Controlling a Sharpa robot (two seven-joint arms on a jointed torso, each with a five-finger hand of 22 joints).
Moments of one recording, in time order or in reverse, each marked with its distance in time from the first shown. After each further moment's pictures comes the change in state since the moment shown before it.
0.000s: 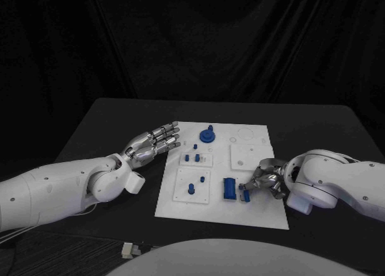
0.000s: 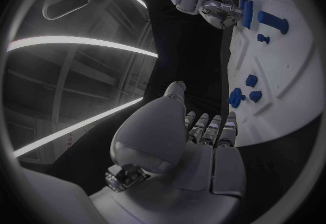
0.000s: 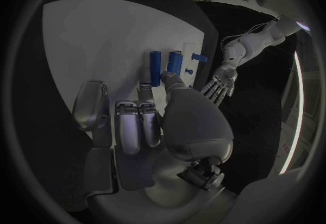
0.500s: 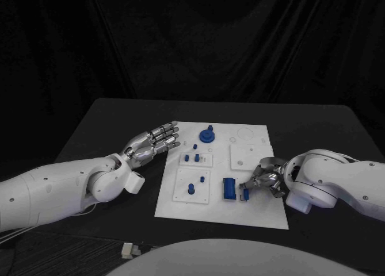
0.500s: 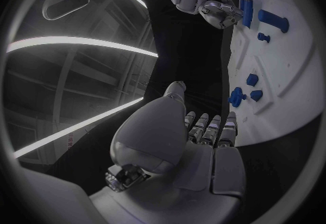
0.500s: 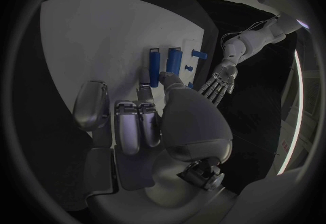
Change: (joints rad) left arm 0.001 0.000 0.000 0.000 0.000 -0.004 0.004; left_hand 0.000 0.000 0.000 0.000 0.000 0.000 0.000 0.000 0.000 0.000 0.000 0.000 0.000 -0.004 -0.004 0.000 -0.001 0.000 0.000 0.000 0.000 0.000; right arm 0.001 -0.003 0.000 0.001 0.005 -0.026 0.004; right_hand 0.056 -0.001 0.002 -0.021 0.121 0.000 0.000 -0.009 0.006 0.000 0.000 0.000 0.000 0.000 0.000 0.000 0.000 0.000 -0.003 -0.003 0.008 0.000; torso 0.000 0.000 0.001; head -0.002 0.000
